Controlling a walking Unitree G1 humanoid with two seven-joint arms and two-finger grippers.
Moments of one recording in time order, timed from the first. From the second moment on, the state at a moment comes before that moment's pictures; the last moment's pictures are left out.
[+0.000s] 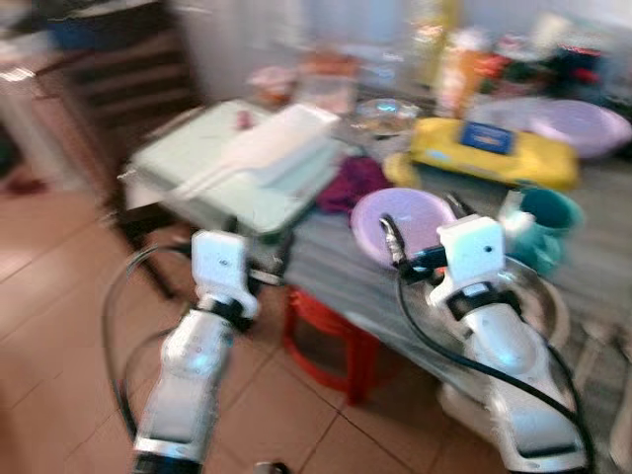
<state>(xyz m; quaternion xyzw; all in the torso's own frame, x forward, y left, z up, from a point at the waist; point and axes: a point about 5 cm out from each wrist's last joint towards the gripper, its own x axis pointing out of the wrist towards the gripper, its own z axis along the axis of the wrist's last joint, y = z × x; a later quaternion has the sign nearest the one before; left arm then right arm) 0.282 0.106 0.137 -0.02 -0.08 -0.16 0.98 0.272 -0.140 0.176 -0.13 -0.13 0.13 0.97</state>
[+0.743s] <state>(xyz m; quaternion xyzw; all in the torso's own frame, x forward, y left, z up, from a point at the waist) 0.287 0.122 0.133 0.00 -0.08 -0.10 0.99 0.270 -0.137 0.174 -0.15 -0.13 0.14 0.97</state>
